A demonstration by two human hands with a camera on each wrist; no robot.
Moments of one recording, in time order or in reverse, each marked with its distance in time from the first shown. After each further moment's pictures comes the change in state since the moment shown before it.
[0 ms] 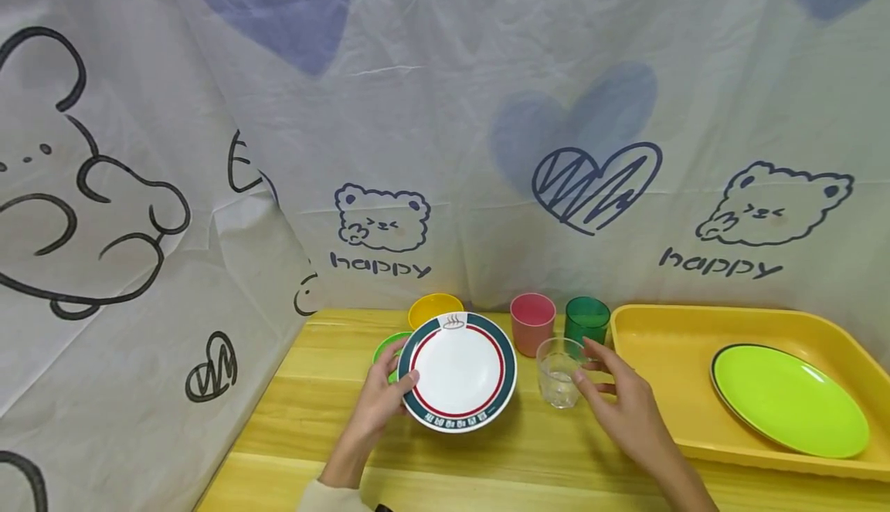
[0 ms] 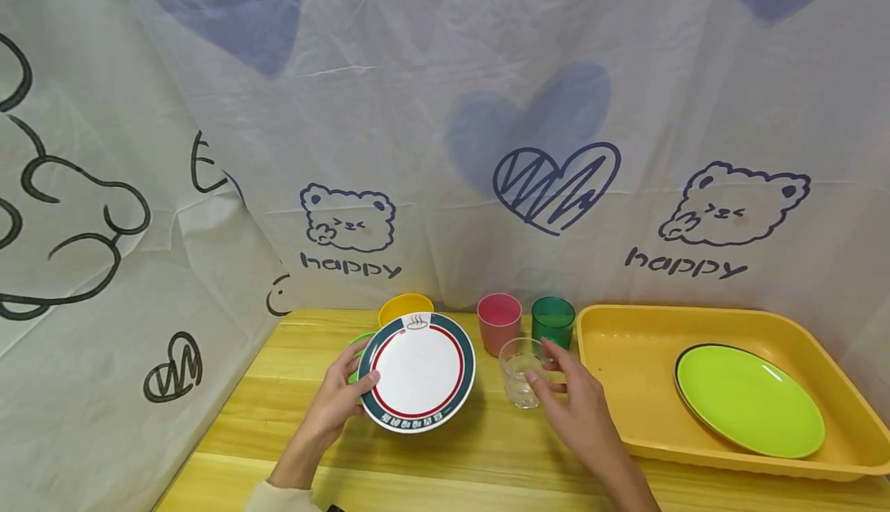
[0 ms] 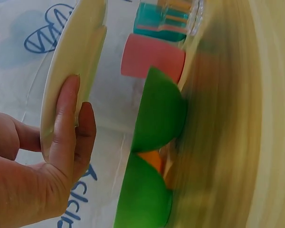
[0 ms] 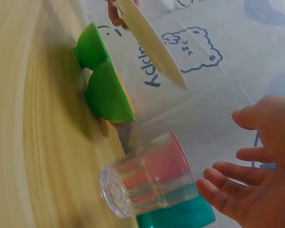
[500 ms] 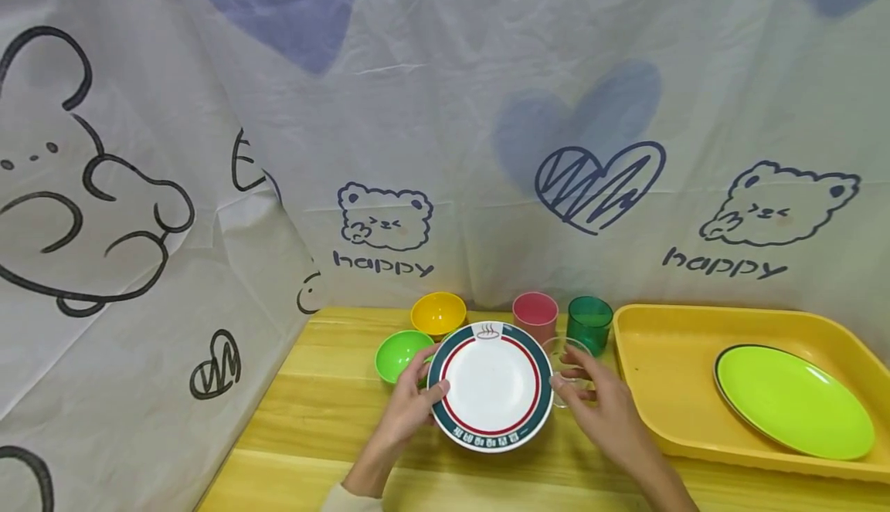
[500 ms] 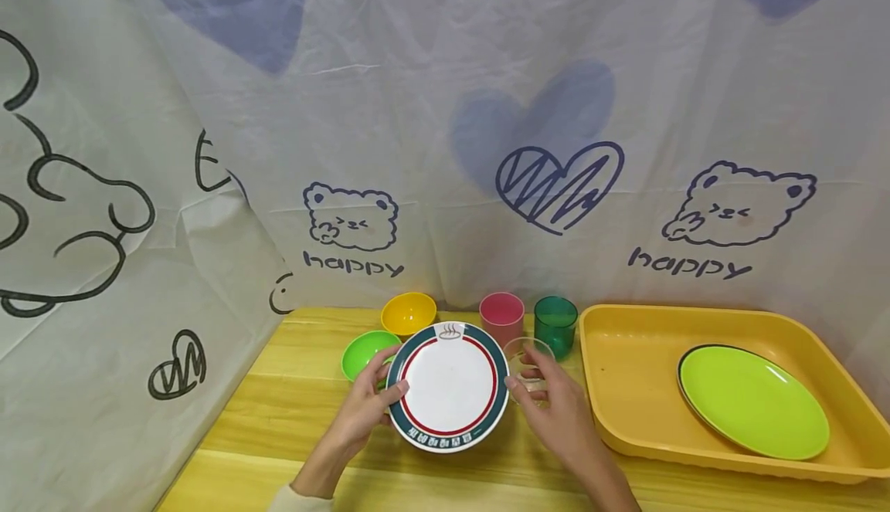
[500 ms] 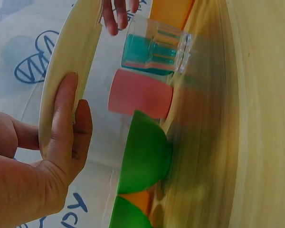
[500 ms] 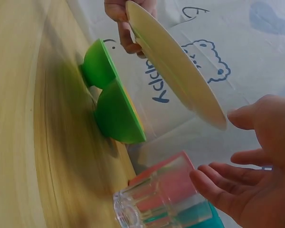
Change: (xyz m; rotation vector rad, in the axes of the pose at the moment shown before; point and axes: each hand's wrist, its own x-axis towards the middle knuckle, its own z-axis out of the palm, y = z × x) left_hand -0.008 -0.004 0.032 -0.058 -0.144 0.023; right_hand 0.003 -0.012 0.022 0.054 -0.100 0.122
